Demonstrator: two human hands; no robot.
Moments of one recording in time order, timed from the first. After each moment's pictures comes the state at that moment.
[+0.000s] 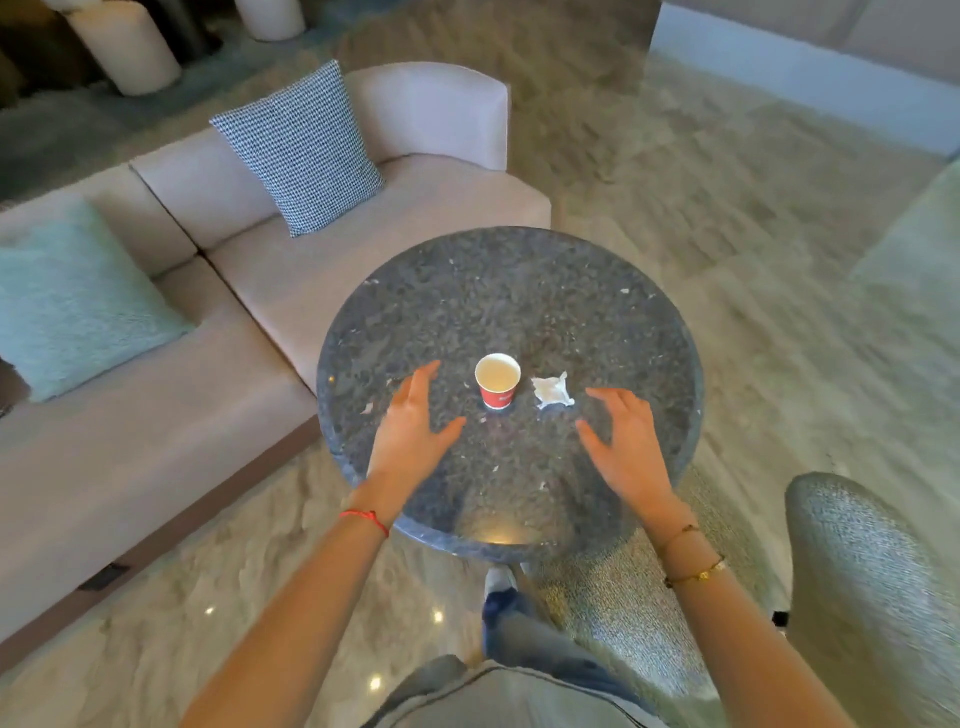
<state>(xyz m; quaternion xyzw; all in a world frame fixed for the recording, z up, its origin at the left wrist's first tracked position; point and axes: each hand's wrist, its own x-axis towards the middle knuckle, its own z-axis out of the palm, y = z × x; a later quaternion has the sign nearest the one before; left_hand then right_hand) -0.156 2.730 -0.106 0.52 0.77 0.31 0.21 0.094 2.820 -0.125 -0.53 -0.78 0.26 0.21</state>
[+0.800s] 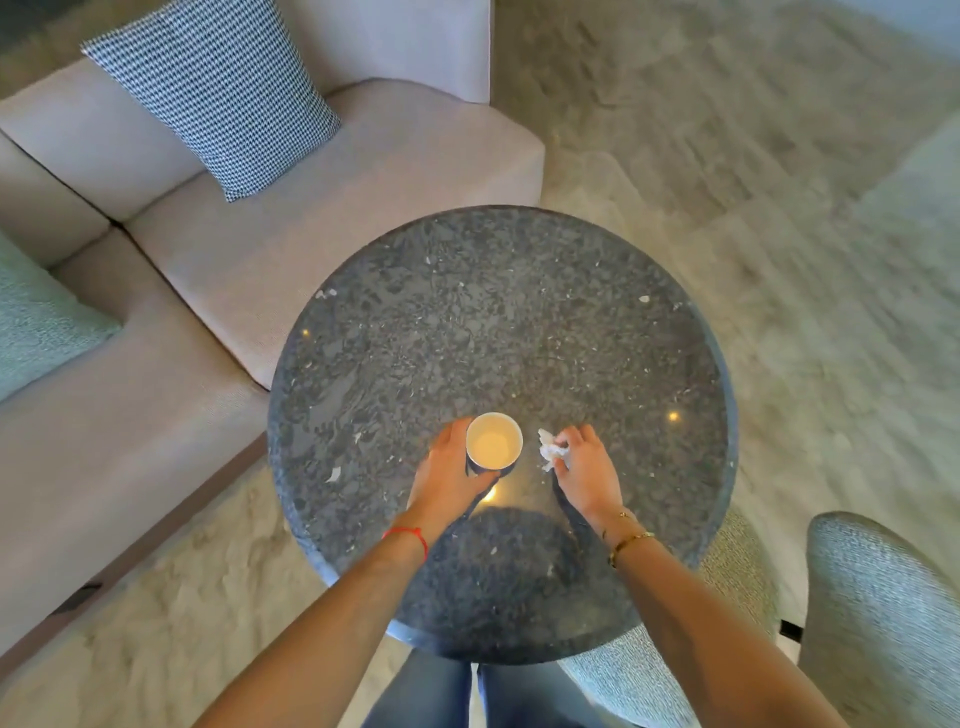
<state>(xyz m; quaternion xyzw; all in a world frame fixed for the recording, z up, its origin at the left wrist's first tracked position) -0.174 2.872 -0.218 0.48 0.75 0.22 0.38 0.019 2.947 -0.250 -0.60 -0.74 0.31 0.00</state>
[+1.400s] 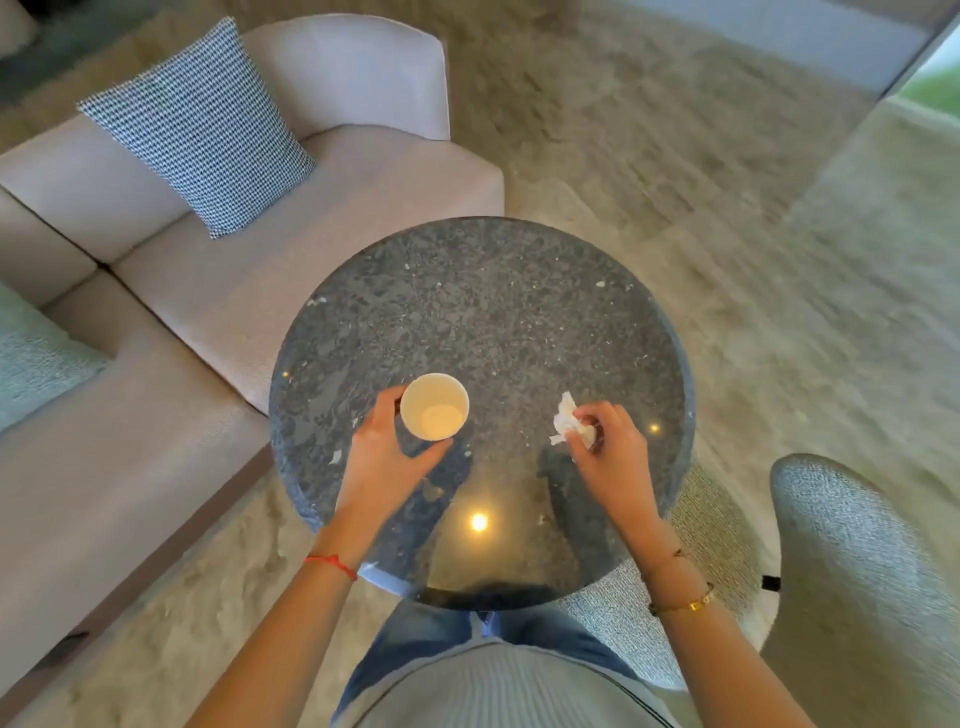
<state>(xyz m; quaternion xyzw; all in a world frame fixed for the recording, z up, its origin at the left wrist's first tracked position) -0.209 2.801 -0.135 0.52 0.73 0.35 0.25 0.053 2.867 -0.142 -0.60 -0.70 0.28 0.27</state>
